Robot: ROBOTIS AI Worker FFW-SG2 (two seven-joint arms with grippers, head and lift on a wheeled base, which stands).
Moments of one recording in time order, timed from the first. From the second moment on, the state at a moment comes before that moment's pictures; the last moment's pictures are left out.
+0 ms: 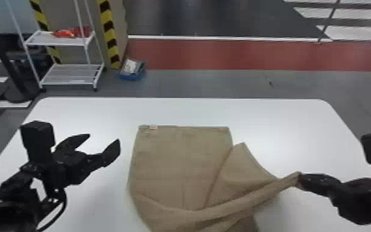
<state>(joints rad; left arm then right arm) 0.18 0.01 0.18 -2.00 -0.02 0.58 -0.49 0.29 -0.09 -0.17 -2.46 0.58 1.26 0.93</state>
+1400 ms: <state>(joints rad) 0.03 0.00 -0.03 -1.77 -0.20 0.66 -0.44 -0.01 -0.23 -0.61 -2.10 0.50 1.20 0.93</state>
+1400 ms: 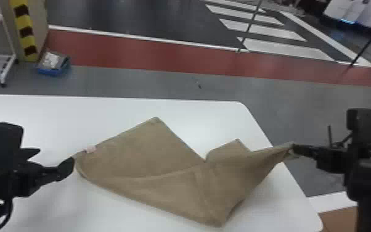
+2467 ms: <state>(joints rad) -0.02 0.00 -0.16 -1.67 -0.24 0.62 -0.32 0.00 -0.22 -0.60 -2.08 0.49 1.20 0.92</state>
